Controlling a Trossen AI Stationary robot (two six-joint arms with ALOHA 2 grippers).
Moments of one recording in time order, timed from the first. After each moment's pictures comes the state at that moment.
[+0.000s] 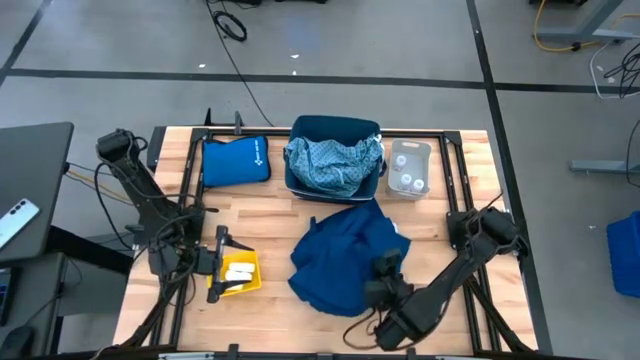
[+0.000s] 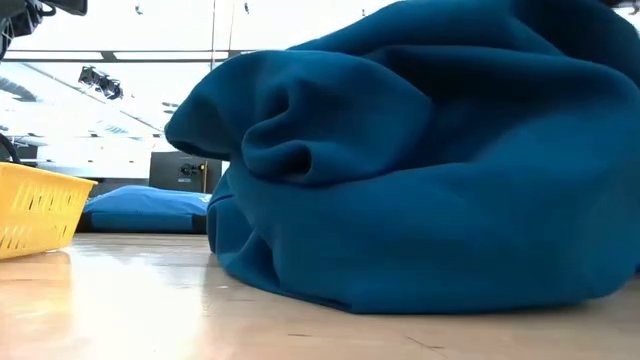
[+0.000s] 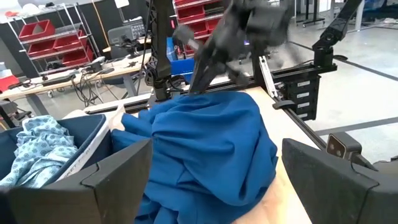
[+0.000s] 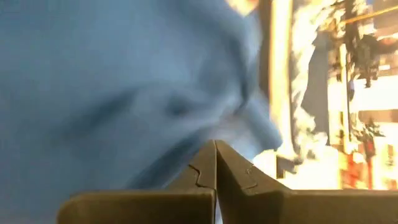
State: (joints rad) left arm -1.03 1.02 0.41 0.48 -1.01 0.07; right arm 0.77 2.00 1.61 -1.45 0.89 0.70
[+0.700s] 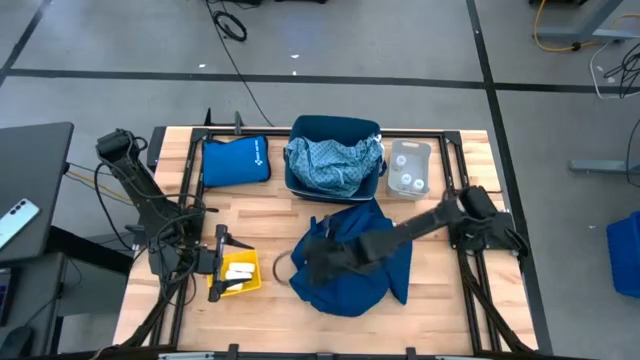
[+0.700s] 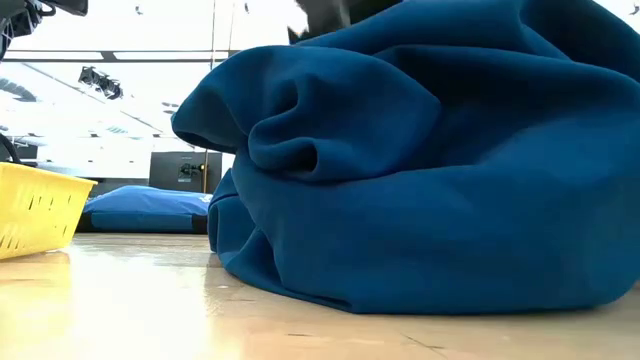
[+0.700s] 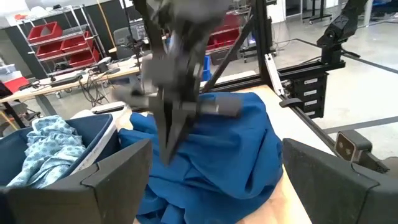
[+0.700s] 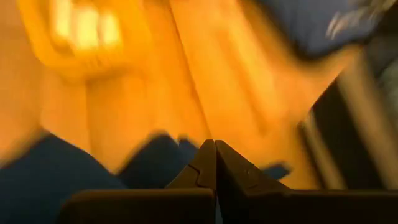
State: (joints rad) left arm -1.03 1.02 0.41 0.48 -1.03 0.08; right arm 0.36 2.00 1.56 -0.46 0.56 0.32
